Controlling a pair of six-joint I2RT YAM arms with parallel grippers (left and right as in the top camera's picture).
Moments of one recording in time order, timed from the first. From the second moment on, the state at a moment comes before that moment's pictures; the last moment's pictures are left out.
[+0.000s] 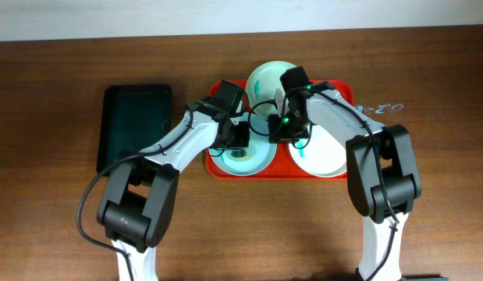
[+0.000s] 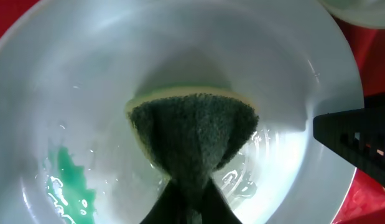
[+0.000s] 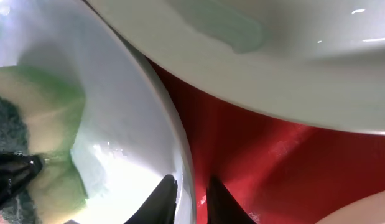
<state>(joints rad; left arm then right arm) -0.46 2.06 1.44 -0.66 0.18 -0.38 0.29 2.17 1.55 -0.83 -0.35 0.19</state>
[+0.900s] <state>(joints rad) -0.47 2.05 1.55 -0.73 -0.04 -0.44 0.29 2.17 1.55 -0.83 -0.36 0.19</state>
